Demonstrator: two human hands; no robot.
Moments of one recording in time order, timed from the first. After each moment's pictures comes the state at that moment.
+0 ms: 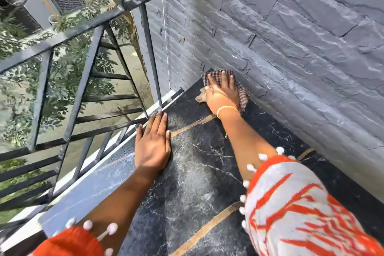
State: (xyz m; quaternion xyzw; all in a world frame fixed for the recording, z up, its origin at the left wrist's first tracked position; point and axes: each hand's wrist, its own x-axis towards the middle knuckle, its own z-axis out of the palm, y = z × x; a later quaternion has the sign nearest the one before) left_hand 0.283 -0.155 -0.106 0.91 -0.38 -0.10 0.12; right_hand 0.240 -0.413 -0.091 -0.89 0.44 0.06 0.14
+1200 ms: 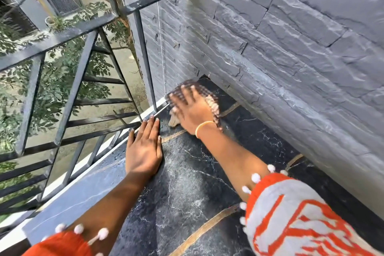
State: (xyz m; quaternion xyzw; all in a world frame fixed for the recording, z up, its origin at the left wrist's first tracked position) left_hand 0.280 -0.156 -0.100 0.92 -0.38 -0.10 0.09; right_hand 0.252 -0.364 -0.111 -0.98 0.20 0.09 0.00
